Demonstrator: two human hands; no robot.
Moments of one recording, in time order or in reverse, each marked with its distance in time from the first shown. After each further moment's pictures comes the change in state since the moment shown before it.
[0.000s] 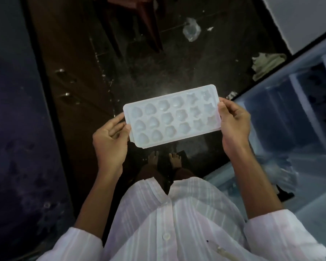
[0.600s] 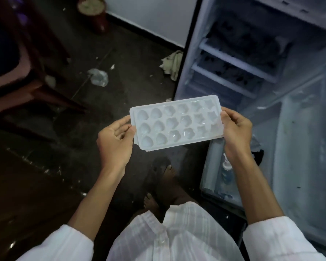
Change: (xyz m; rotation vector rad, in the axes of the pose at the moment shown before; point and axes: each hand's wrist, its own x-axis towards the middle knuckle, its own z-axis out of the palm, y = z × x) left_hand 0.058 0.111 0.179 0.215 -0.717 0.268; right_hand 0.013 -0.013 -0.100 0.276 0.711 0.092
